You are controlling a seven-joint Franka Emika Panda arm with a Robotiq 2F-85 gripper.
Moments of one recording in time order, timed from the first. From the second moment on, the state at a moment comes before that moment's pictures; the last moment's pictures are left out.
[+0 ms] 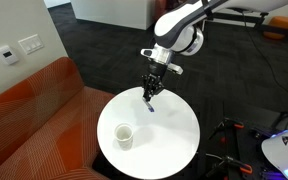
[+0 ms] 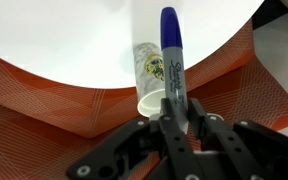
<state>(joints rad) -0.15 0.33 0.00 -2.06 0.79 2.29 -1.68</state>
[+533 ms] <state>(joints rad) -0.15 0.39 -0.01 -2.01 0.75 2.29 -1.49</state>
